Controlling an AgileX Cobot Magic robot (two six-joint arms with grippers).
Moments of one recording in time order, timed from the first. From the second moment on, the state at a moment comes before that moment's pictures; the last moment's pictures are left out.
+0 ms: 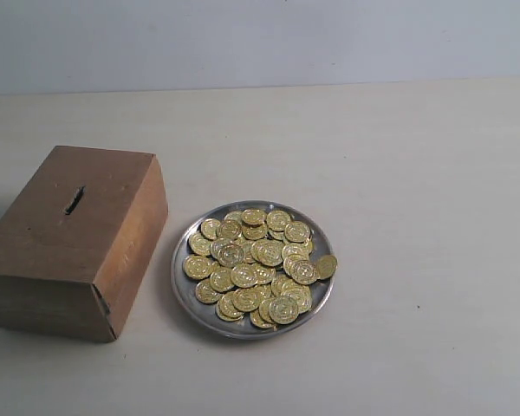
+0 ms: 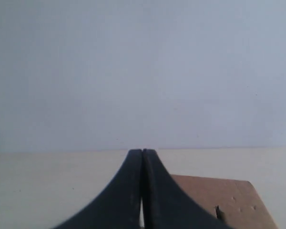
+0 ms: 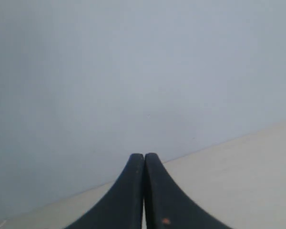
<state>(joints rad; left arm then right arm) -0.08 0.14 0.00 0.02 -0.12 -0.02 0.21 0.02 0.00 -0.23 -0.05 0.72</state>
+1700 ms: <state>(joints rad) -0.03 0.01 0.00 -0.03 0.32 0.00 0.02 0.02 0.00 -0.23 -0.06 0.72</state>
